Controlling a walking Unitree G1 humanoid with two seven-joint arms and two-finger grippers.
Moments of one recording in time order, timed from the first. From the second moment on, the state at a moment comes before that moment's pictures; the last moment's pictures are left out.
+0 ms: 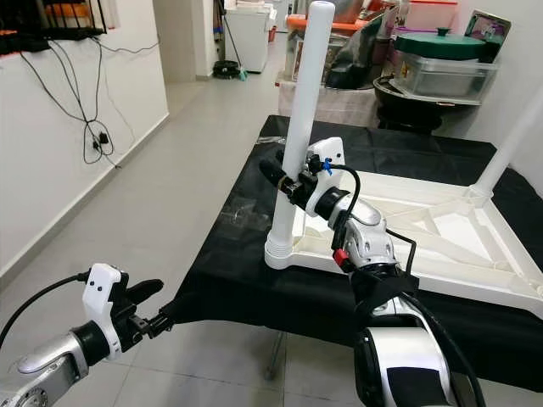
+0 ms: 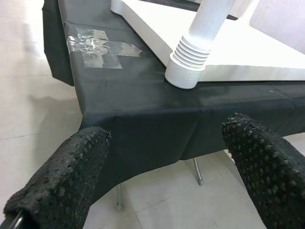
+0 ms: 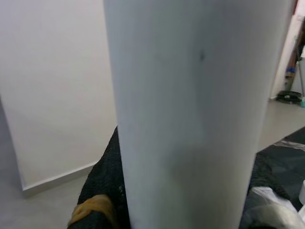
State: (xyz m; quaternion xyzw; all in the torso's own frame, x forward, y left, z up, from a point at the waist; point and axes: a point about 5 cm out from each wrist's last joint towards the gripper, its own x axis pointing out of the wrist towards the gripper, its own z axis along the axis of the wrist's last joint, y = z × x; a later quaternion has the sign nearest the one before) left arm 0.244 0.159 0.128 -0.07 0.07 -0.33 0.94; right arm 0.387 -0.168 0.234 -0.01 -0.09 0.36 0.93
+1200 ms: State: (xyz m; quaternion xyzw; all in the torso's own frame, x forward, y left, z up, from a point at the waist) left arm 0.243 0.160 0.126 -0.08 0.07 -0.33 0.94; right arm 0.378 -0.148 0.236 0.00 -0.09 0.50 0.86
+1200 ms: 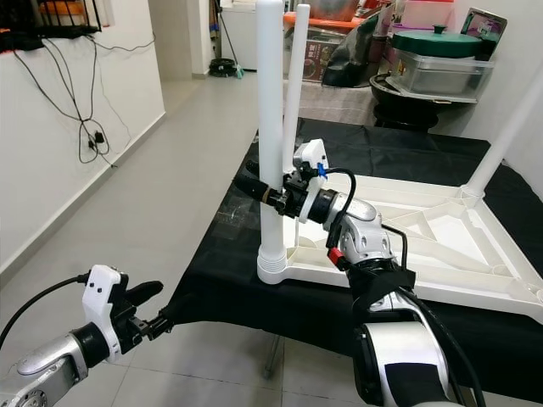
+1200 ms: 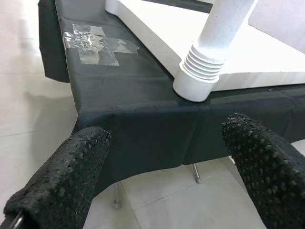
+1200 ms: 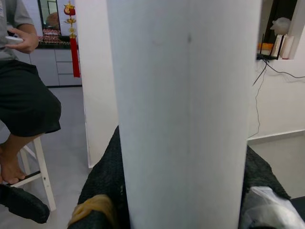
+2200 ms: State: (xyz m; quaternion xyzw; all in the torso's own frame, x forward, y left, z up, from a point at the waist) left arm 0.244 0.159 0.126 -0.08 0.08 -0.33 0.94; right arm 0.379 -0.162 0.210 0.05 -0.10 0.25 0.96
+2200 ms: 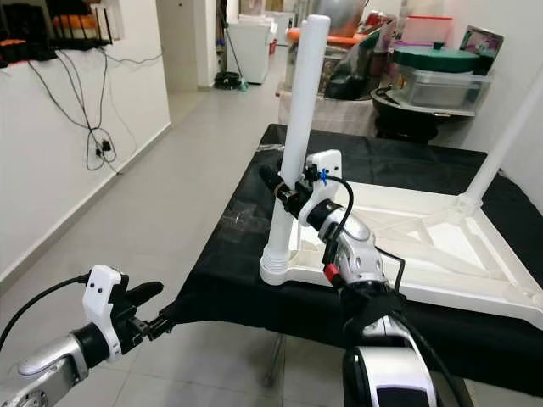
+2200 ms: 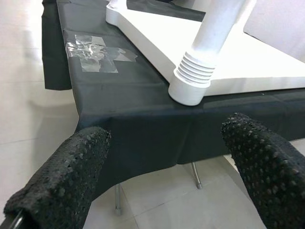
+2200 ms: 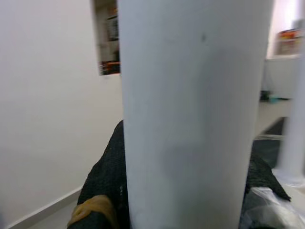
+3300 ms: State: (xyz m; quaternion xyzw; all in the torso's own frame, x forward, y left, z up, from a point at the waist) left arm 0.244 0.156 0.124 -0.08 0.07 -0.33 0.94; right arm 0.358 -0.142 0.204 0.00 -0.11 0.01 0.99
